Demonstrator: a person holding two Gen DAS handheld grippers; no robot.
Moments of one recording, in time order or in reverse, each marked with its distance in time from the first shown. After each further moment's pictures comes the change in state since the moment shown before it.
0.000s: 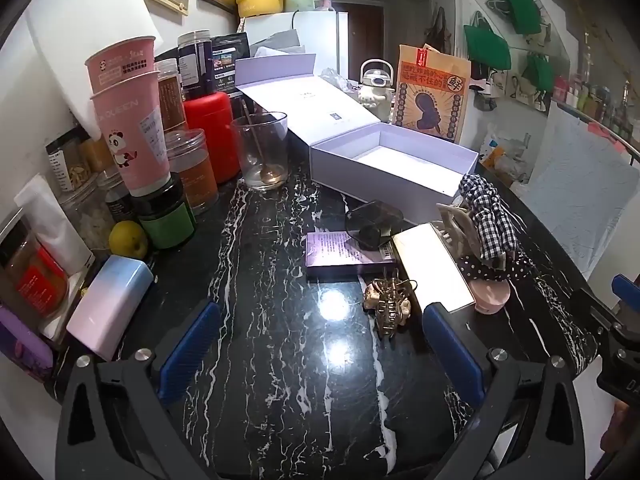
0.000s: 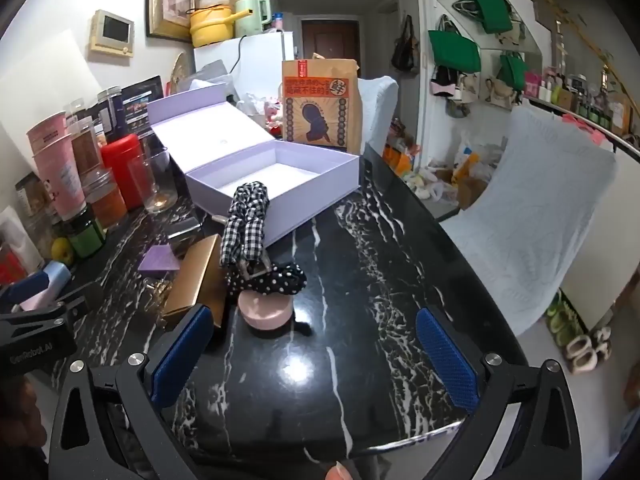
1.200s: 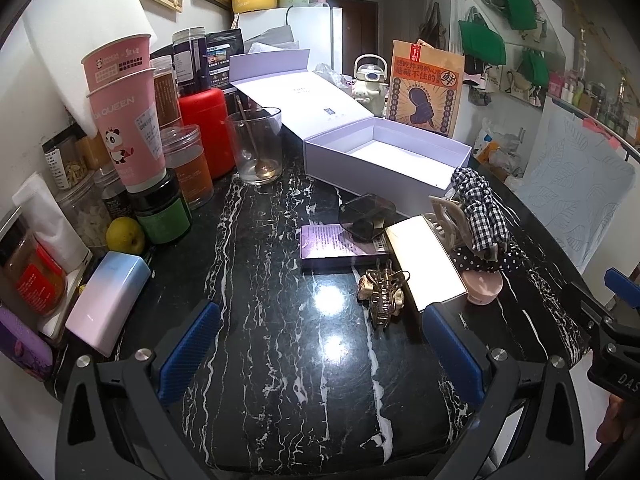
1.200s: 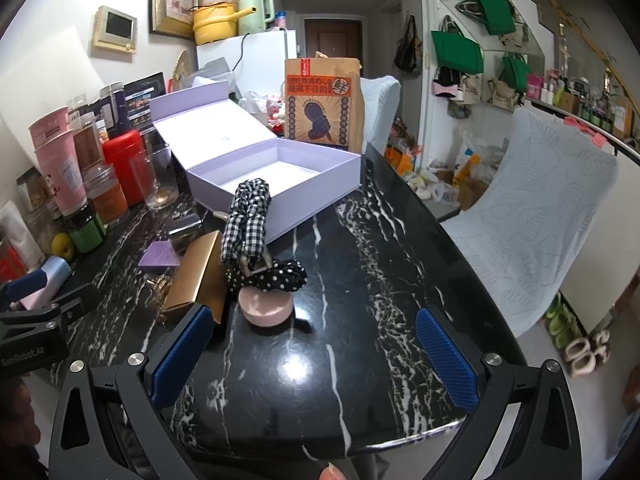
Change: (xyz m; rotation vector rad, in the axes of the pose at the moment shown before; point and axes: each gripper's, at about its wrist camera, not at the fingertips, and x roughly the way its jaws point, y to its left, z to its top) left arm -0.005 -0.001 -0.006 0.001 0.030 -0.031; right arm -0.002 0.001 -0.001 -0.015 0.001 -0.001
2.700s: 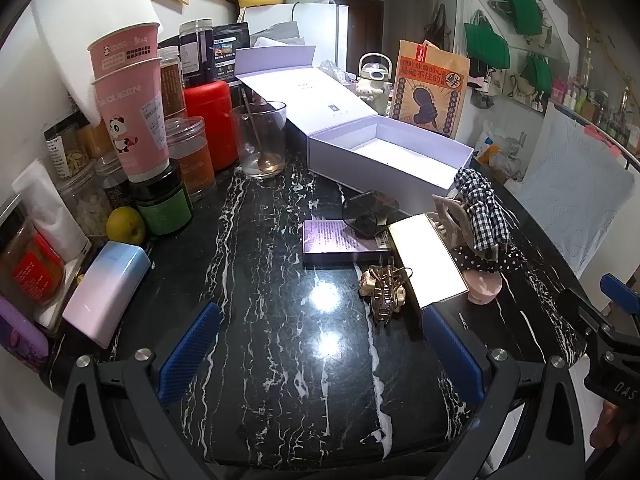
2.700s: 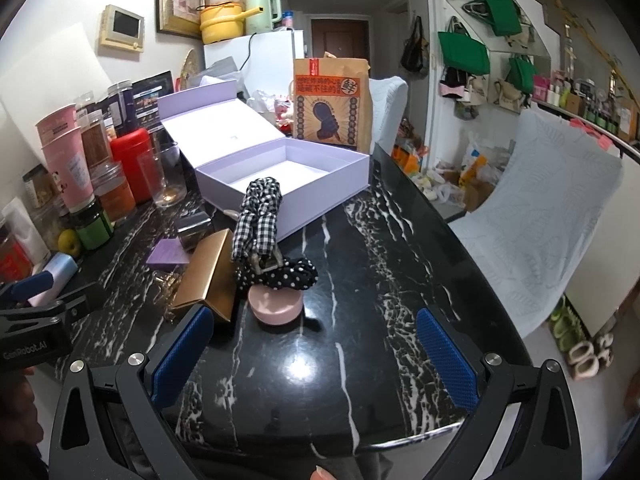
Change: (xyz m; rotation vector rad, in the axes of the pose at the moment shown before) left arm -0.001 0.006 -0.001 -0.026 0.012 -0.012; right arm -0.001 0.005 -0.002 -0.016 -0.003 0.021
